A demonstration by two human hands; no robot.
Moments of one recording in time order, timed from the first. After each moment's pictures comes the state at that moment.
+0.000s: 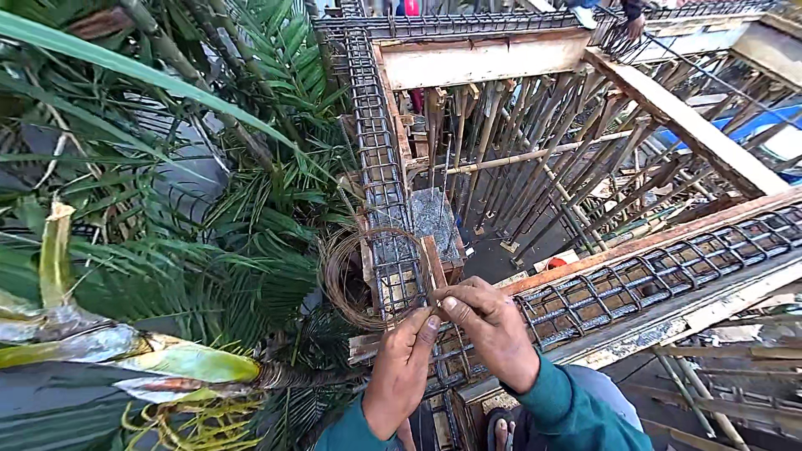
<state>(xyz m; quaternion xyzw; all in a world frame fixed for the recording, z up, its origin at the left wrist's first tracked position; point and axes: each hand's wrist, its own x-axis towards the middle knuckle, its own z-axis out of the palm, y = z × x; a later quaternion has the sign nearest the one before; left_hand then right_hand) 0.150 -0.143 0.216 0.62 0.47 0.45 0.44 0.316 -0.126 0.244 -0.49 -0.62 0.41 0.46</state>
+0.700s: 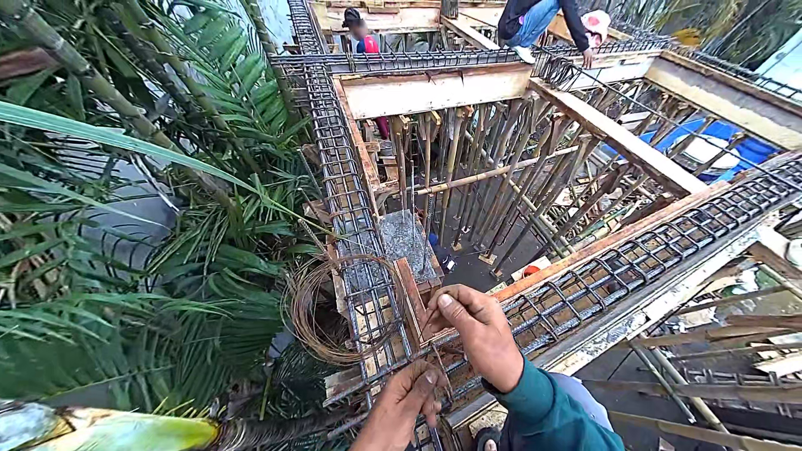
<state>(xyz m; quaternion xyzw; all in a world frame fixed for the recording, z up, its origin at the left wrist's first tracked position) 0.156 -0.155 0.201 0.50 0.41 0.27 0.71 0.330 -0.119 0.260 -0.46 -0.51 0.49 0.53</state>
